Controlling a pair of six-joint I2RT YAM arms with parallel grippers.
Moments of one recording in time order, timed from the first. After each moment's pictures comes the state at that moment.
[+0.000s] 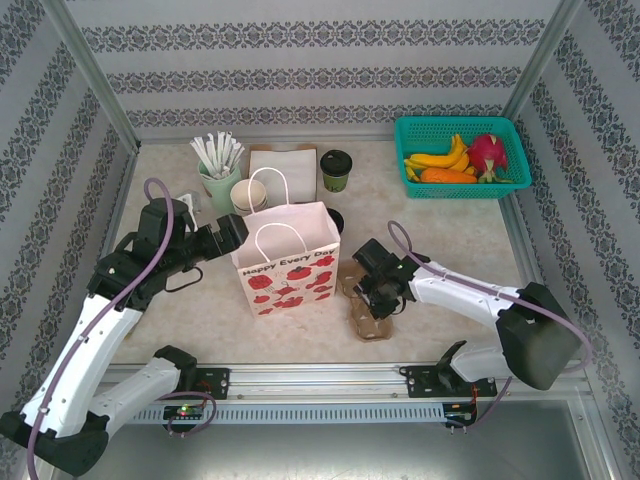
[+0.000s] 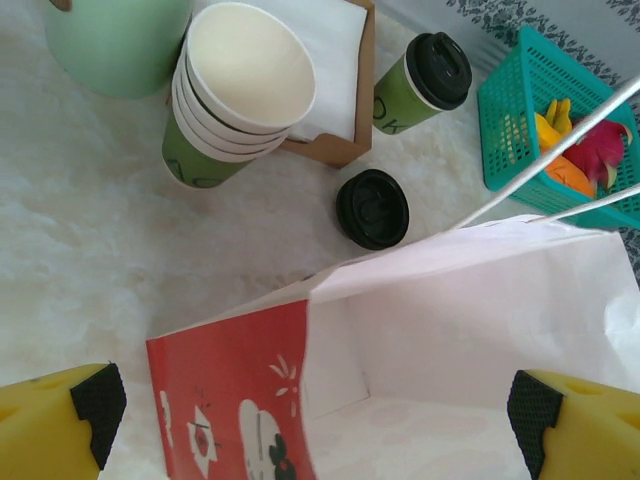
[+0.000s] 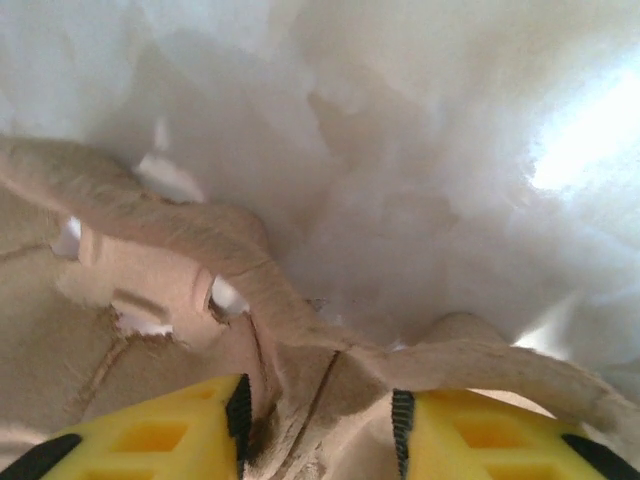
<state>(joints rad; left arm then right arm) -0.37 0.88 1.13 -0.93 0.05 -0.69 0.71 1.36 0.73 -0.67 -0.09 1.69</state>
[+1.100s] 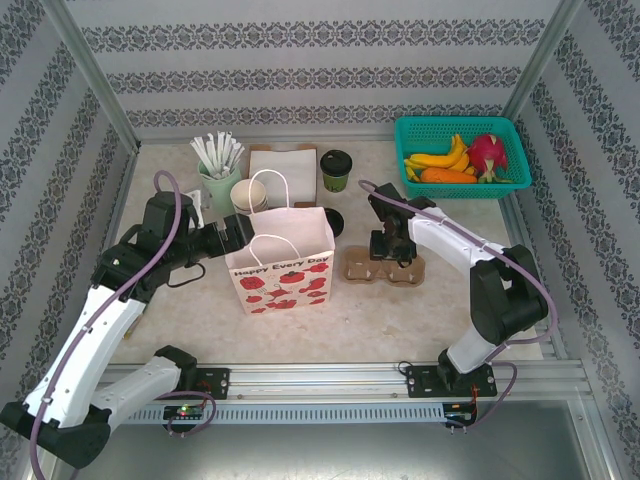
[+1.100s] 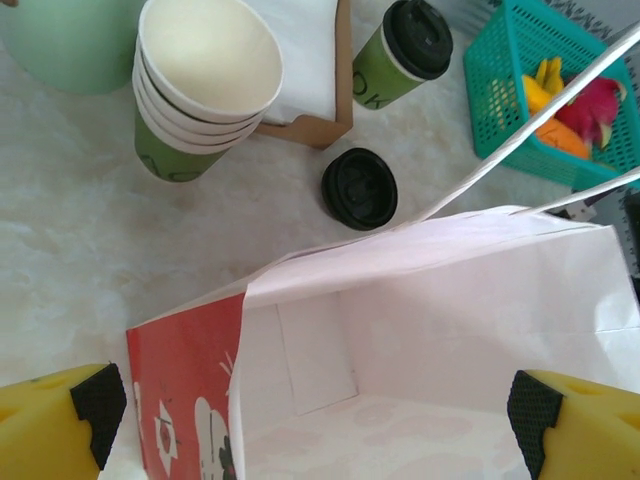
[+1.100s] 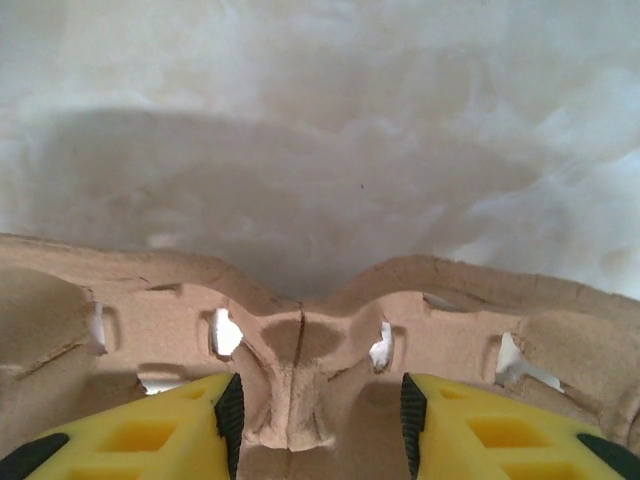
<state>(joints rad) -0.37 0.93 1.17 -0.95 0.11 -0.61 0.43 1.62 1.13 -0.91 0.04 0.49</state>
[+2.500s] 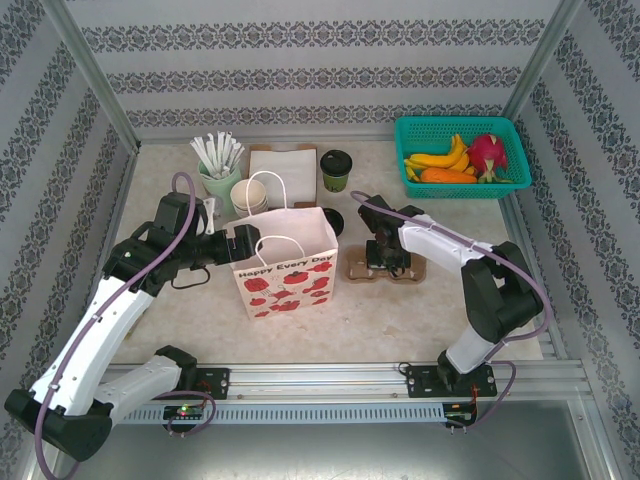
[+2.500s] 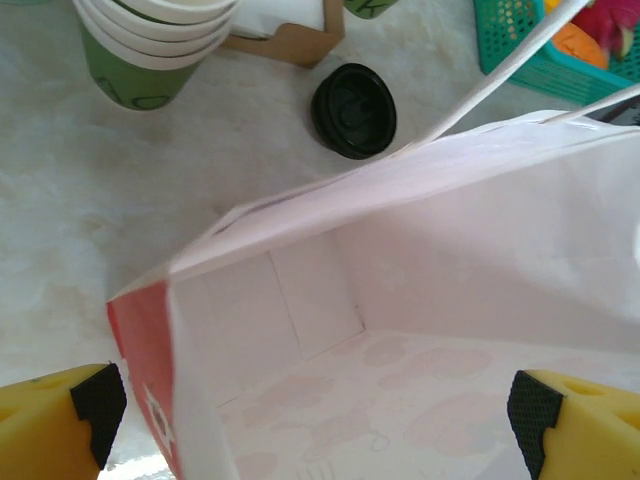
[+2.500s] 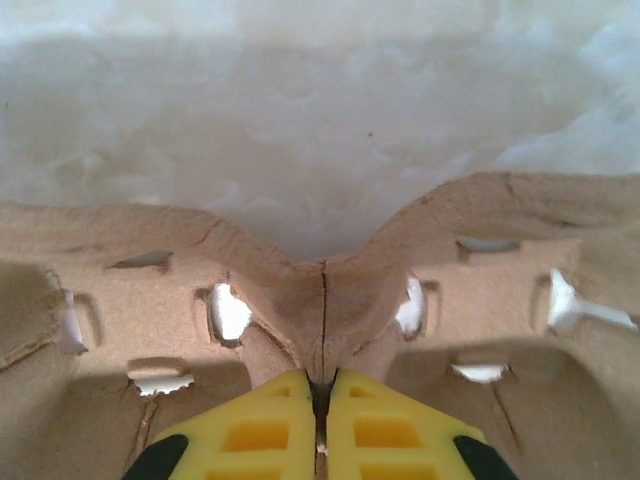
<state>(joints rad) -0.38 0.97 1.14 -0.97 0.22 -0.58 0.49 1.64 1.08 -0.87 0.09 0.58</state>
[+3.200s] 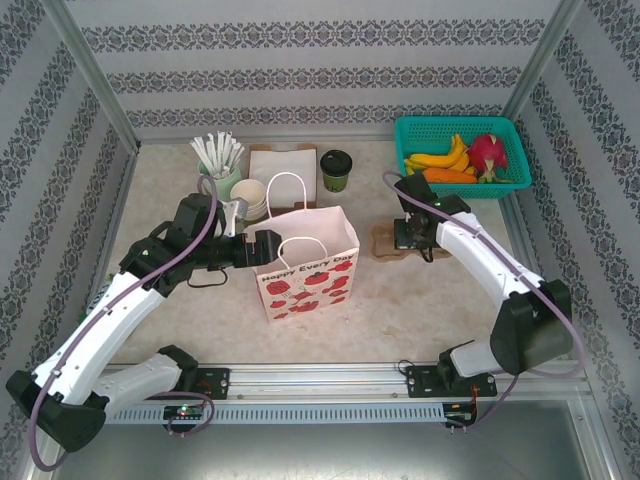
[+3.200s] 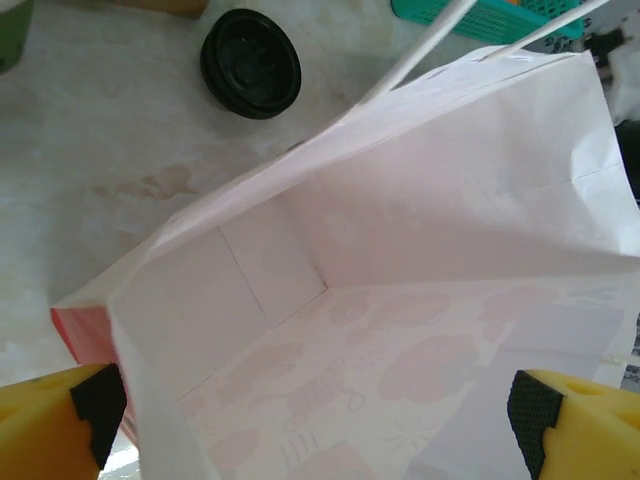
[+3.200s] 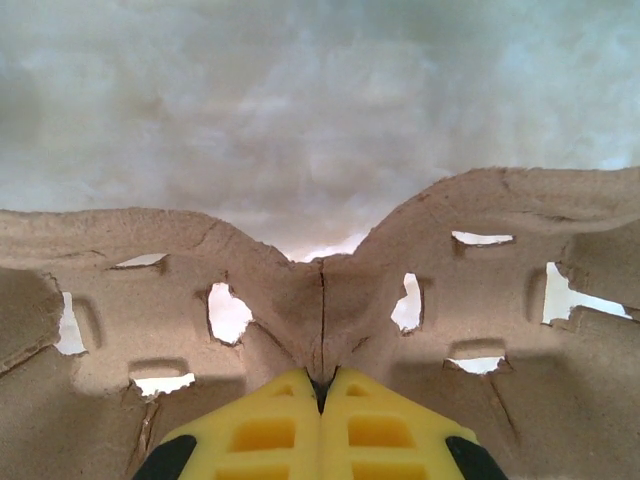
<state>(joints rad) -0.49 0.99 1.12 -0.87 0.29 -0.61 0.33 1.42 1.16 -0.96 0.18 0.35</state>
